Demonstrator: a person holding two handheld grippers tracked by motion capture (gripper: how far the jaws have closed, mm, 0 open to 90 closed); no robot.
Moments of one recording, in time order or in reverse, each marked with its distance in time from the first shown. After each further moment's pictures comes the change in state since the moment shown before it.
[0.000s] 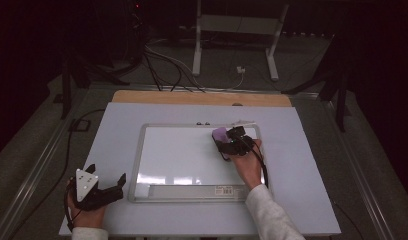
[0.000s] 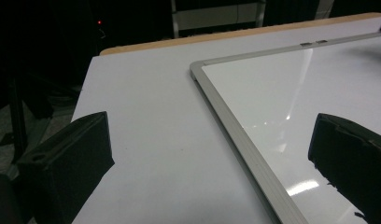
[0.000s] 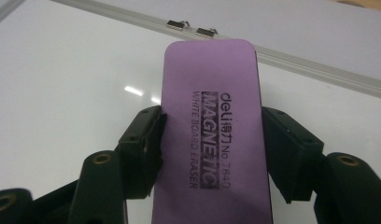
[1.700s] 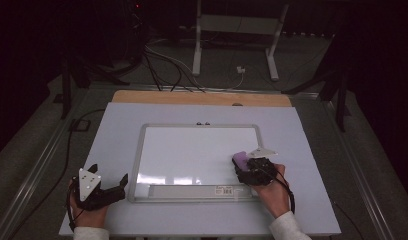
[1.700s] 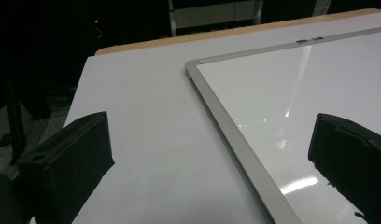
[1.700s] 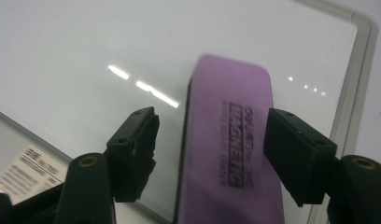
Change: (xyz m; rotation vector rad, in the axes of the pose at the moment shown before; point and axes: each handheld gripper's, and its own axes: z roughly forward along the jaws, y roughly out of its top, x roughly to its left) left arm -0.004 0.001 0.001 0.006 -0.006 0.008; right arm -0.015 -0.080 -0.051 0.032 -0.033 -0.142
